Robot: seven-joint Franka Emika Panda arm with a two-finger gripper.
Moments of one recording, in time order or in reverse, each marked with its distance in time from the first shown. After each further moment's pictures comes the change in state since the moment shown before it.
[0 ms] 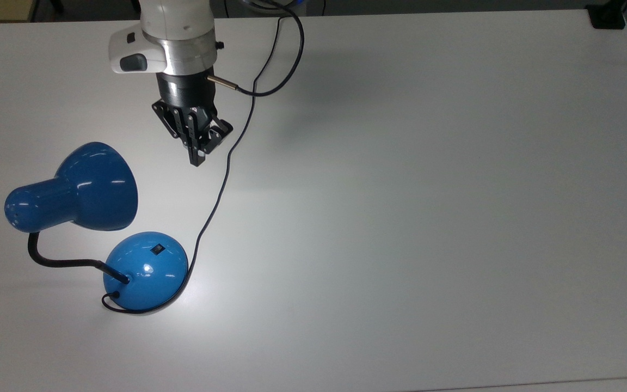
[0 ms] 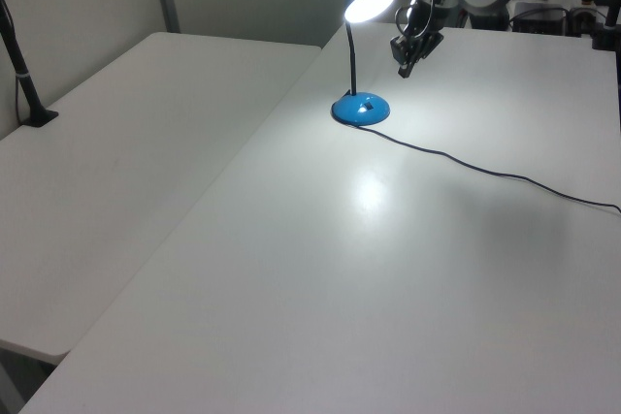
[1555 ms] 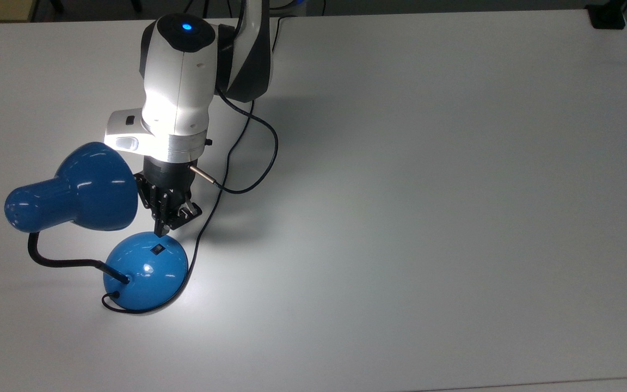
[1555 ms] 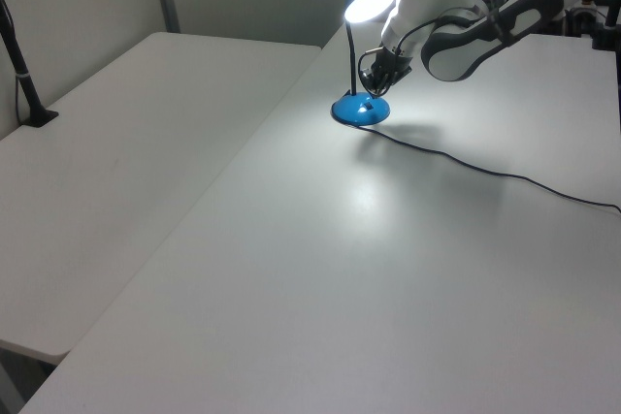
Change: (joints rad) arm -0.054 0.322 -0.011 0.168 -0.274 0.269 0.324
